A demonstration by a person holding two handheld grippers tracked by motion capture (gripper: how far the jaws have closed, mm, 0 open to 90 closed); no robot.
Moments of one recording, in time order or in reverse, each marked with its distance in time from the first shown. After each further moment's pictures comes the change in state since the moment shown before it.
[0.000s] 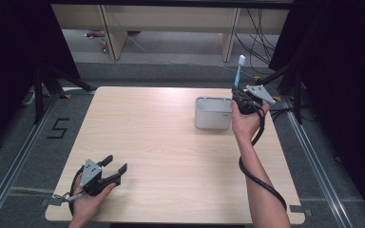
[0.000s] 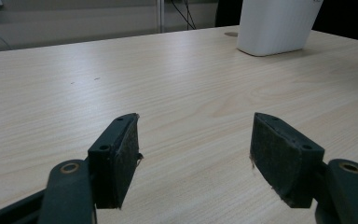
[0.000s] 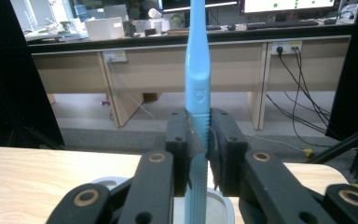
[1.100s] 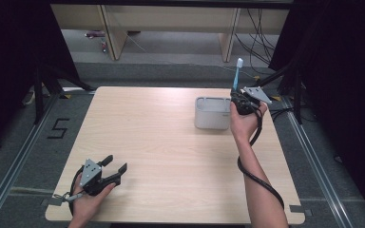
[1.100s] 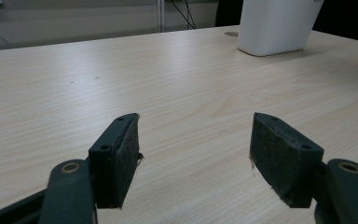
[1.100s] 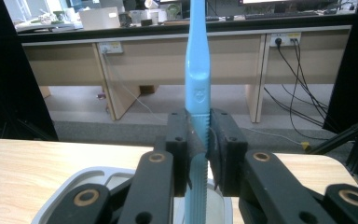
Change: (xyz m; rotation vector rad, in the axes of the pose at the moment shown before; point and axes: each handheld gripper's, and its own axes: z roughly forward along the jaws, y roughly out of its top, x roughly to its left) left arm 0.000 0.000 0.000 0.003 -0.003 -0.004; right arm -0.002 -0.013 0.012 0.040 -0.017 0.018
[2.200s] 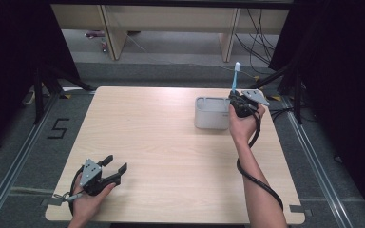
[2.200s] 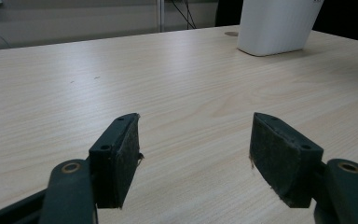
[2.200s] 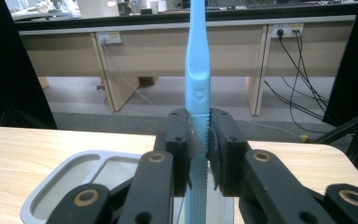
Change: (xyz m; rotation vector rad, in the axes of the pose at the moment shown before) left arm 0.000 0.000 0.000 0.001 0.001 -0.003; right arm -0.002 -0.012 0.005 0.018 -0.002 -0.032
